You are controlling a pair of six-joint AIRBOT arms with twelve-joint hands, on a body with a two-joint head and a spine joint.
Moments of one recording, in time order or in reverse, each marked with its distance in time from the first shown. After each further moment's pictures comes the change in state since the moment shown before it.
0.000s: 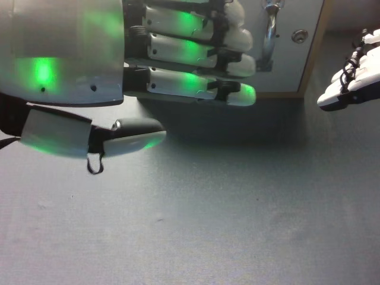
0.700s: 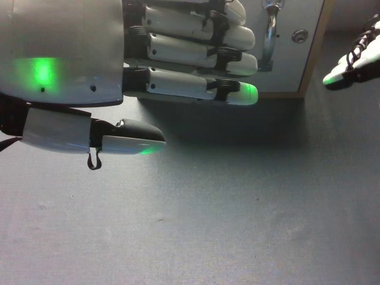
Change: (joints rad) left arm 0.000 0.000 0.000 0.003 0.001 0.000; right arm 0.007 -0.018 0.043 -0.021 -0.067 0.168
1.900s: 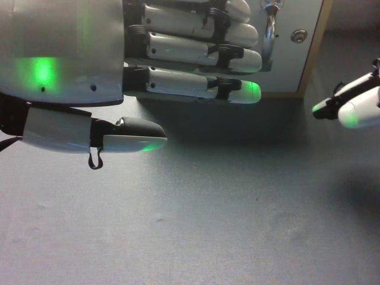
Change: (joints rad) left arm 0.000 0.000 0.000 -0.001 0.000 0.000; right arm -0.136 -0.119 -0.002 -0.409 -0.211 0.922
